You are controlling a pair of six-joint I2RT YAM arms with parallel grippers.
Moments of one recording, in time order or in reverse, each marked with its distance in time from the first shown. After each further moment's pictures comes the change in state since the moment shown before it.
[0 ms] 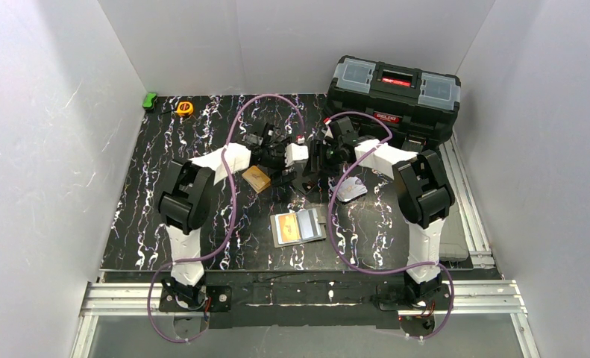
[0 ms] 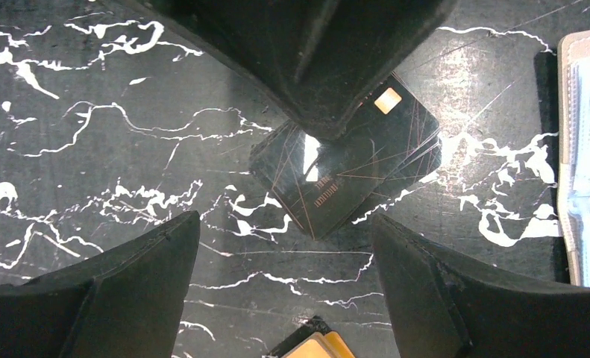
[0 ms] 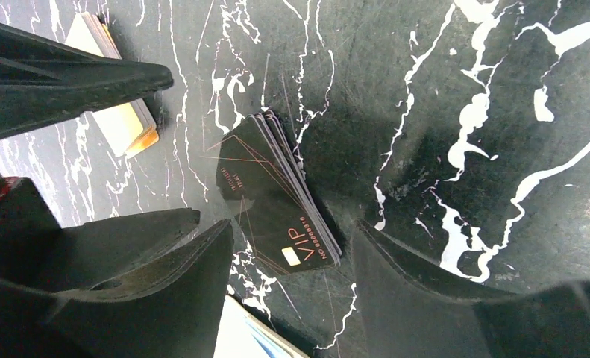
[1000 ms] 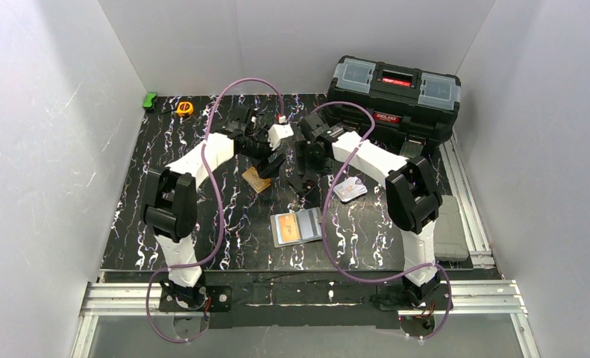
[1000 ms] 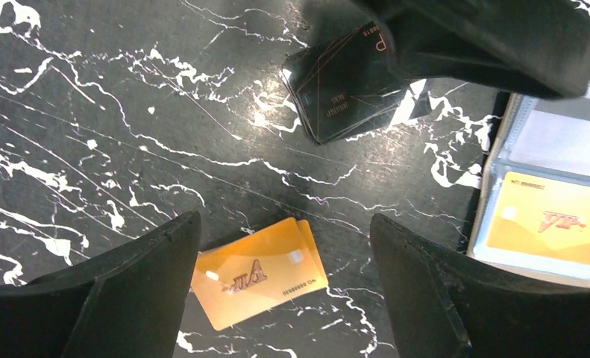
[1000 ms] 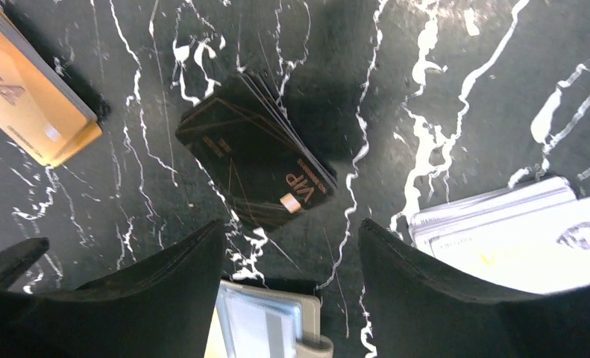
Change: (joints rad) left arm 0.083 -0.109 0.090 -0.266 -0.086 -0.259; right arm 0.208 0.013 0.298 -0.476 0.507 0.016
